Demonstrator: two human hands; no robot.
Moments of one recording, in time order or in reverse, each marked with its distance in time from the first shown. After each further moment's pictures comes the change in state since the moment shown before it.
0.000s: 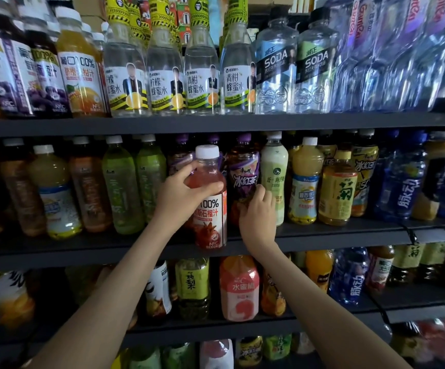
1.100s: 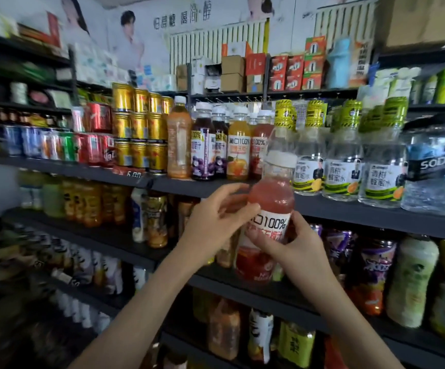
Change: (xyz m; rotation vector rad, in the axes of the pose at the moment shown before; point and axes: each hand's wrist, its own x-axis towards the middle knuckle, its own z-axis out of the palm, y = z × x) left_hand -0.048 0.127 -0.179 0.123 0.171 0.025; right_hand -0.027 -0.212 -0.103 0.890 -0.503 -0.210
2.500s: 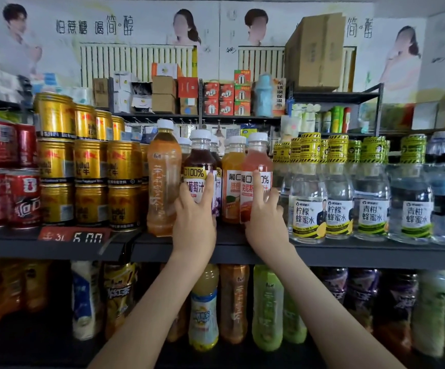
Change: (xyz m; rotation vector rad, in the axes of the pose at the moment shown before) left_hand 0.181 -0.114 -0.068 0.786 0.124 0.191; right_hand 0.187 0.010 0.131 -1.064 0.318 0.032
